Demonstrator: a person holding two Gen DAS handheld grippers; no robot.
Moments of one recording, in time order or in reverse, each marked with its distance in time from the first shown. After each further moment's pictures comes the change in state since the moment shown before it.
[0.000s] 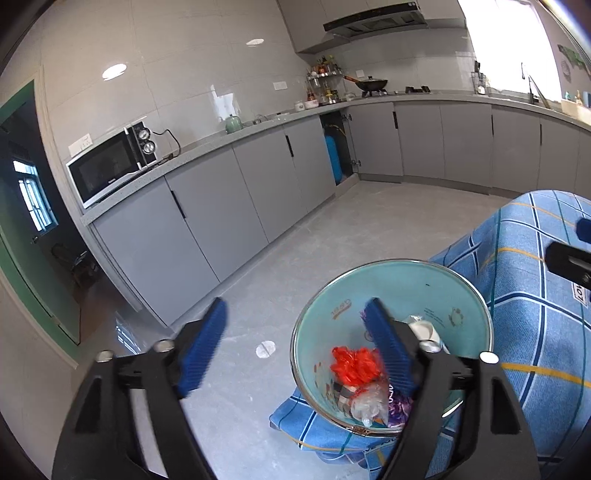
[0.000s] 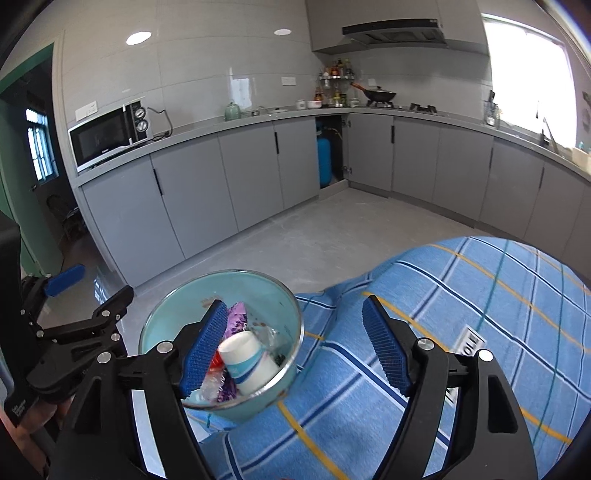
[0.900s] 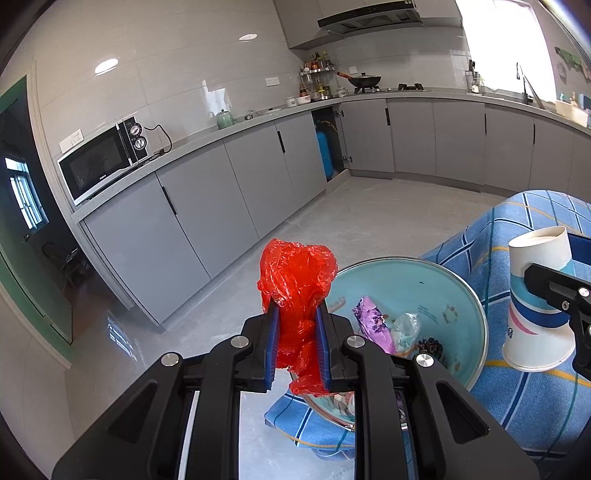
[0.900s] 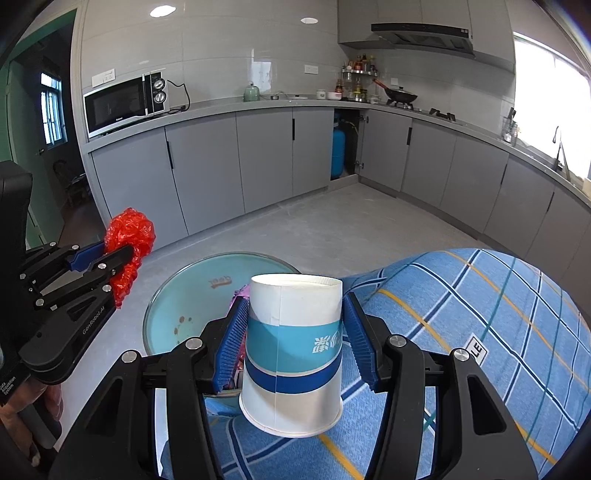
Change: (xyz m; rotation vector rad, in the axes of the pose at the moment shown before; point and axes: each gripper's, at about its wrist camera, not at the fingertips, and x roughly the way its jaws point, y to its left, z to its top) left arm 0.007 0.004 0.004 0.007 0.032 -0.054; right arm 0.011 0.034 0.002 -0.125 0.052 0.011
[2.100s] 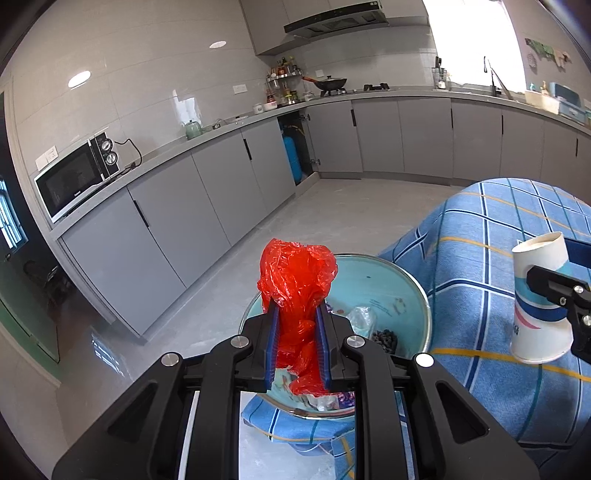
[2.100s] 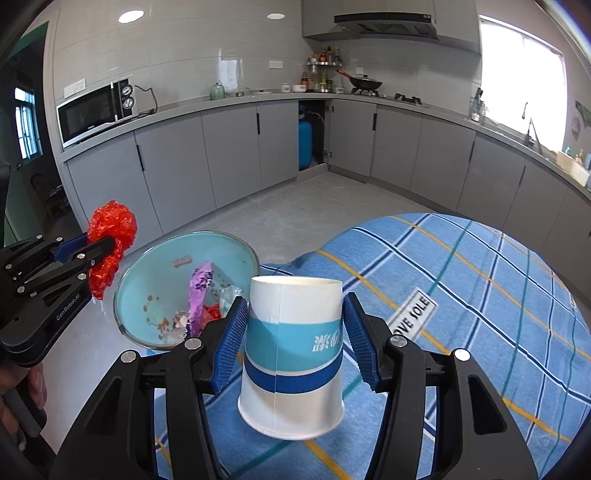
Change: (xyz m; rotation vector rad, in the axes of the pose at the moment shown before) left arm -0.025 -0.037 -0.003 0.064 -0.016 -0.097; right arm -0.032 -0.046 -0.037 0.077 0.025 -0.086
